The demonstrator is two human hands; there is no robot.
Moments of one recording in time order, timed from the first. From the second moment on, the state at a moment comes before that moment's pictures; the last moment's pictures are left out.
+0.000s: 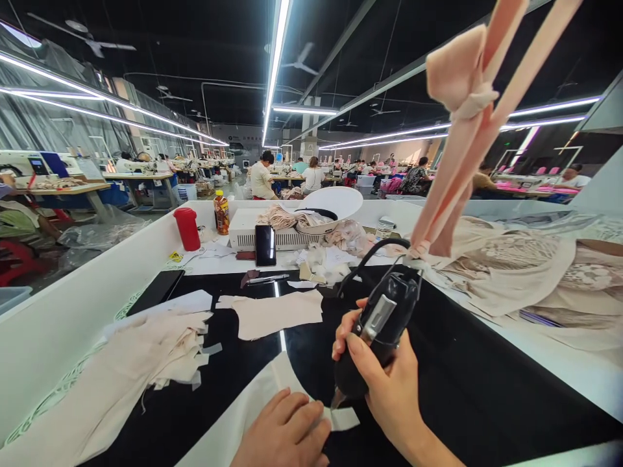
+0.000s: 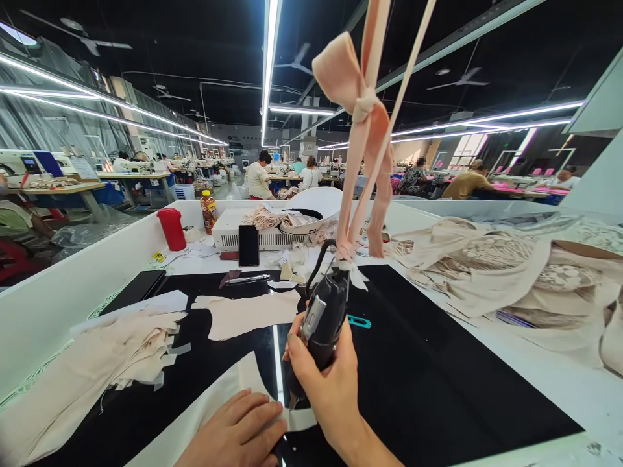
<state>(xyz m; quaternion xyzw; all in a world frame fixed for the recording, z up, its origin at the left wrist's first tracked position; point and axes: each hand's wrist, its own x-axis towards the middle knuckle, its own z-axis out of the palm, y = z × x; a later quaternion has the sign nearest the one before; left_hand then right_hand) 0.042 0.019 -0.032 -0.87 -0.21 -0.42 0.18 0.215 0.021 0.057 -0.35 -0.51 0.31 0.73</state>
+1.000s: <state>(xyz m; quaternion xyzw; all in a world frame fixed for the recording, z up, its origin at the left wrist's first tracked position) 0.035 0.019 -0.031 -0.88 -0.20 -0.39 0.17 0.213 0.005 0.053 -0.33 -0.49 0.35 0.73</state>
